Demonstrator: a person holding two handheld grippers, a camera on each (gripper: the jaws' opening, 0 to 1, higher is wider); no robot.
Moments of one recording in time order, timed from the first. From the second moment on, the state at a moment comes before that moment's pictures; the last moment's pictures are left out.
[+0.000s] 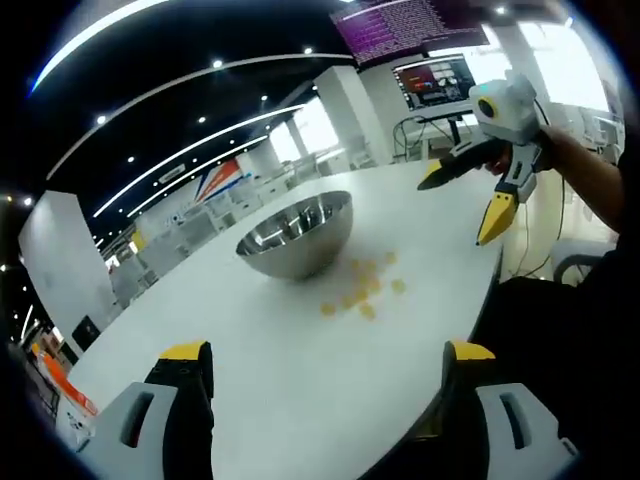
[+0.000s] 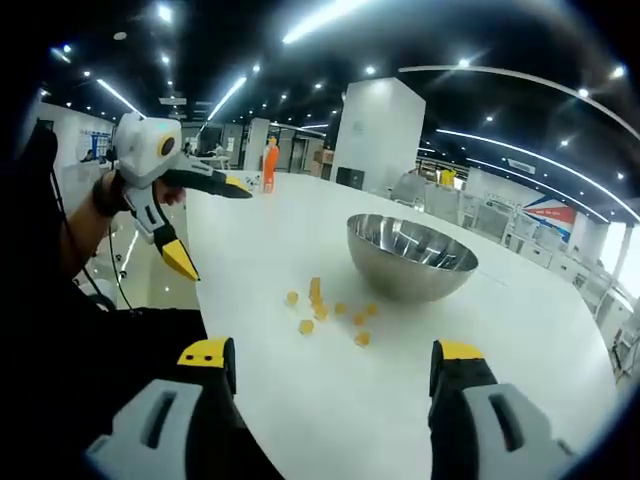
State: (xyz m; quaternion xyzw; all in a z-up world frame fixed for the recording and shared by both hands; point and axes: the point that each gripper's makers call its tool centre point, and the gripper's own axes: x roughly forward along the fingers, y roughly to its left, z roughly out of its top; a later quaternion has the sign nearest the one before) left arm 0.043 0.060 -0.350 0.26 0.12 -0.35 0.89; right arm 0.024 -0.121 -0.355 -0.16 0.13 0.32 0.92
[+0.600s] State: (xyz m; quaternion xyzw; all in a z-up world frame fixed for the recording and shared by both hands) left arm 0.045 0.061 -0.351 0.26 0.12 -0.34 0.89; right arm 0.022 -0.122 -0.358 -0.16 0.14 0.32 0.92
